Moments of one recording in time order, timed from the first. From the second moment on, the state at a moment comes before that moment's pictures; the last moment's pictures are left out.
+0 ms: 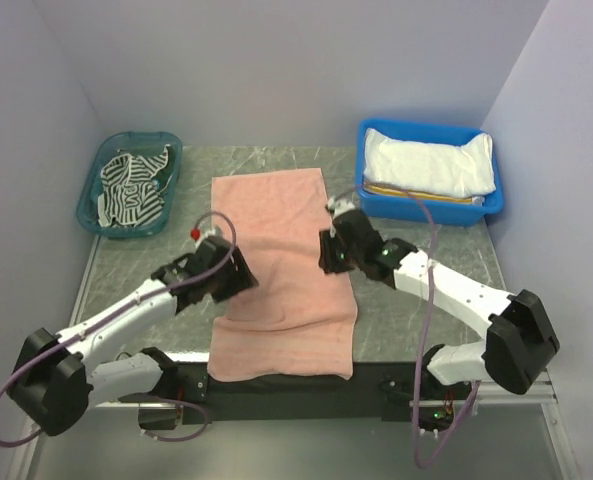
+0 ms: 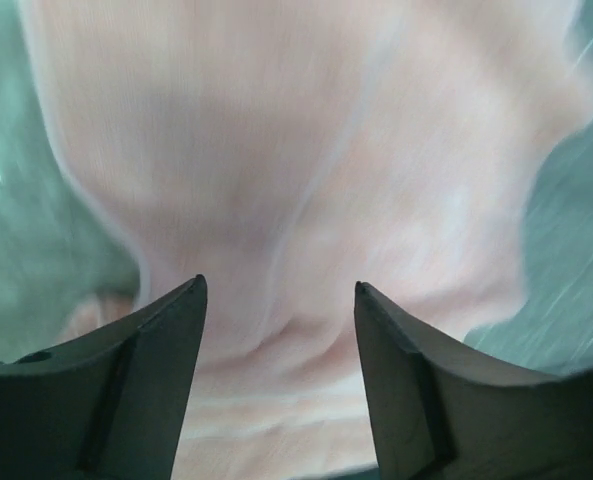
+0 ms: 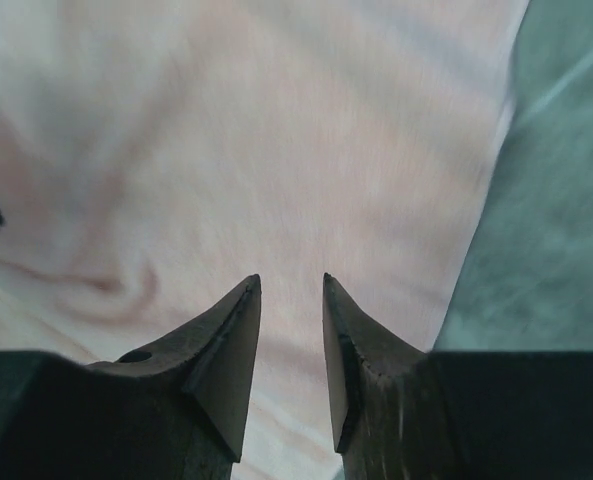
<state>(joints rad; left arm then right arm) -0.64 1.08 0.62 -0.45 -0.06 -1.00 0.72 1.32 0.88 -0.39 0.05 0.41</state>
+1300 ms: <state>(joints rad) -0.36 1.76 1.03 -0.26 -0.17 -0.79 0.54 1.89 1.17 -0.29 -0.01 0.38</state>
